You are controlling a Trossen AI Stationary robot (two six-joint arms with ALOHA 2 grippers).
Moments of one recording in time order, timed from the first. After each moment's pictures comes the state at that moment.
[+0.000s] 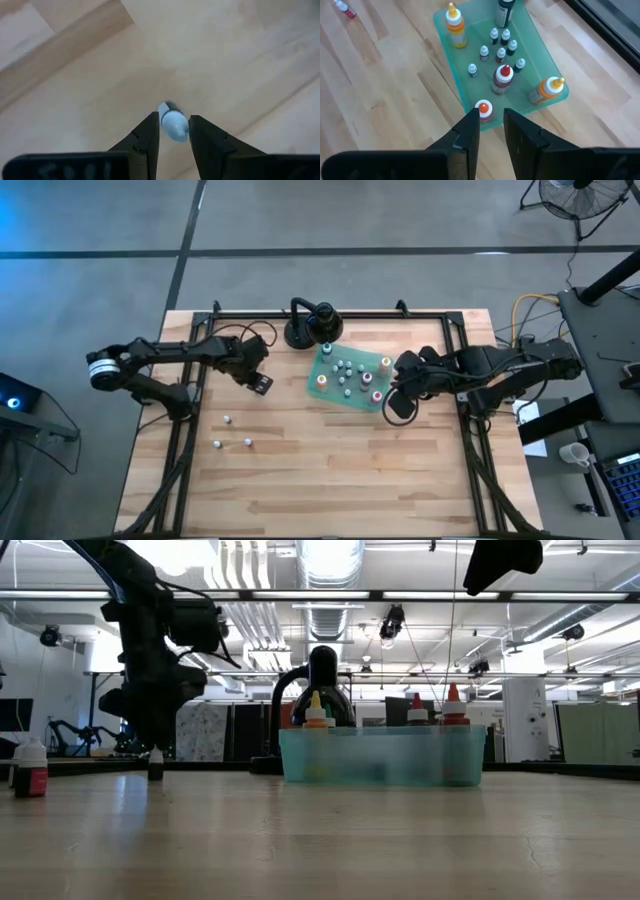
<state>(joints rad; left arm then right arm) 0.44 1.29 0.71 -0.72 0.09 -0.58 0.20 1.24 1.30 -1.15 0.40 0.75</state>
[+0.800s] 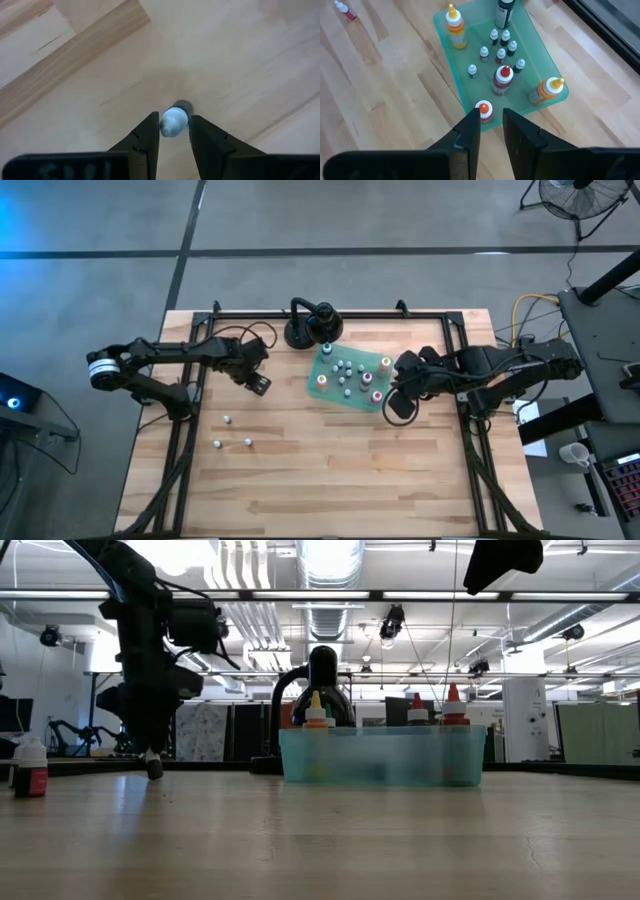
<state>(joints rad) 0.43 1.29 0.72 -0.75 0.01 -0.57 0.20 1.24 1.30 -1.15 0.40 0.75</state>
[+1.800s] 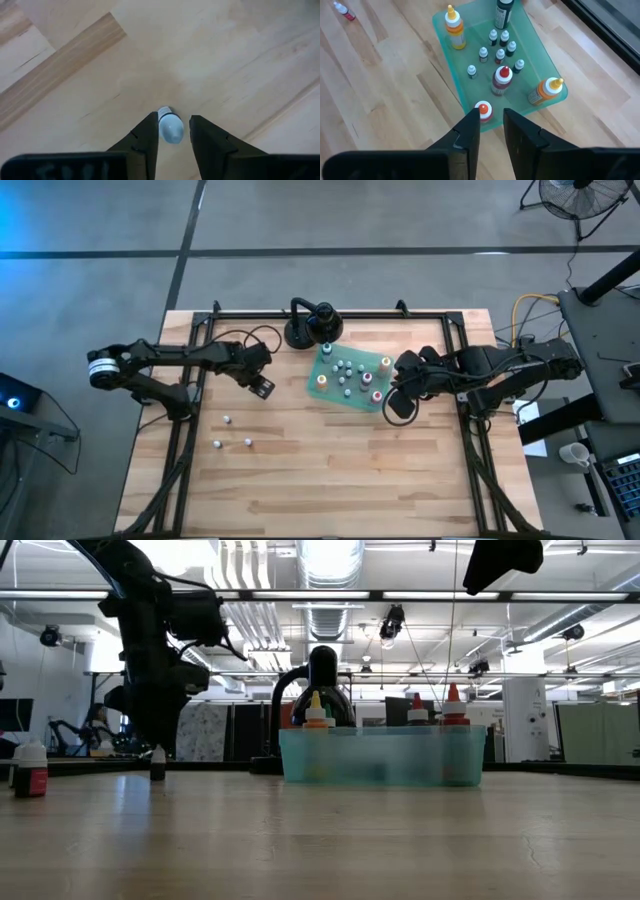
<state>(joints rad) 0.36 1.29 0.72 -0.69 -0.02 -0.59 0.20 1.24 1.30 -1.15 0.41 0.76</state>
